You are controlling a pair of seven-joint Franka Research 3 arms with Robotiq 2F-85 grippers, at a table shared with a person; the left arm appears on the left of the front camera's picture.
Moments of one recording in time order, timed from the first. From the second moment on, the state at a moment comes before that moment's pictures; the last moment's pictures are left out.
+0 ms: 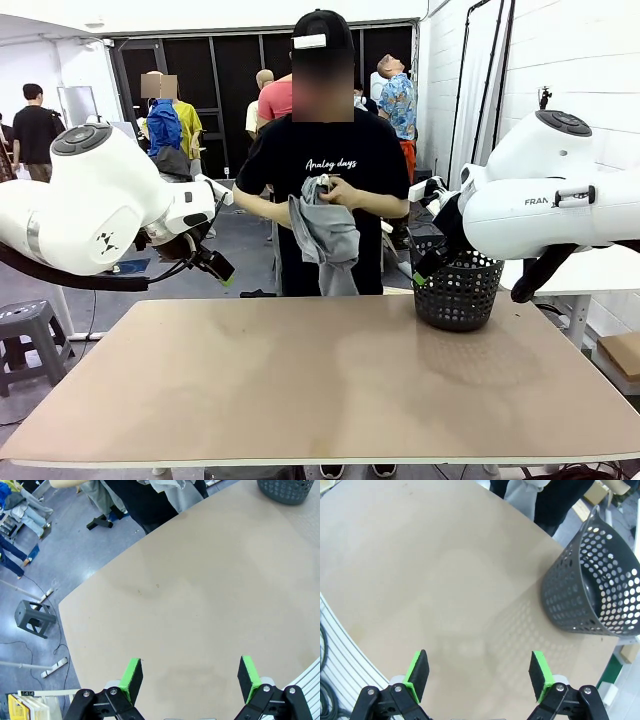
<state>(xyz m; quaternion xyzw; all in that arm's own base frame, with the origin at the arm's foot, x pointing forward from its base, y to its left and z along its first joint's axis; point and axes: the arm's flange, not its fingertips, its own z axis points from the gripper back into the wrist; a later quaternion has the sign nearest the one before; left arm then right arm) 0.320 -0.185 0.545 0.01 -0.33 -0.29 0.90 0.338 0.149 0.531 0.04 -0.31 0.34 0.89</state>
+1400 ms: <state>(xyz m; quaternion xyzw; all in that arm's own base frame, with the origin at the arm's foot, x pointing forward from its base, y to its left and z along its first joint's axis) 0.320 -0.185 0.545 0.01 -0.33 -0.29 0.90 0.338 0.149 0.531 0.04 -0.31 0.34 0.89</state>
